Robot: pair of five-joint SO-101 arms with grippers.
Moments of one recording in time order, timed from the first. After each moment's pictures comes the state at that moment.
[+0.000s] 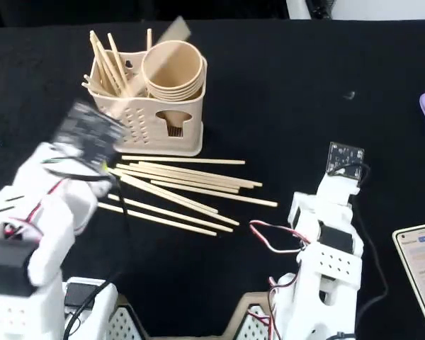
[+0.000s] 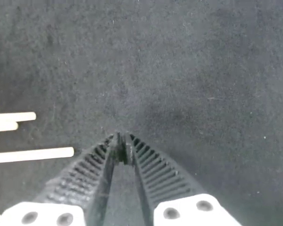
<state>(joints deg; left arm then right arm) -0.8 -62.2 19.0 81.6 -26.4 20.1 -57.8 81.0 40.3 4.6</state>
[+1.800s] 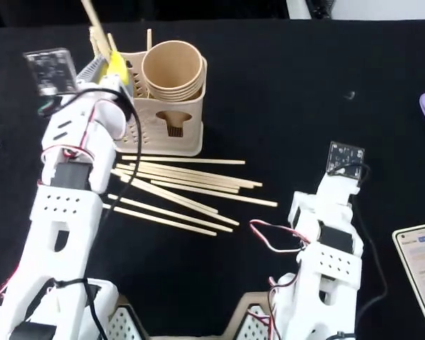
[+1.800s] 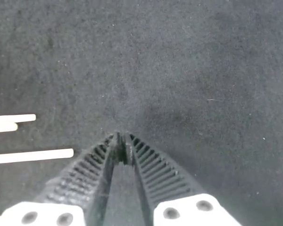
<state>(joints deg) 1.1 -37.8 42.0 8.0 11.1 20.1 -57.8 81.0 40.1 4.6</state>
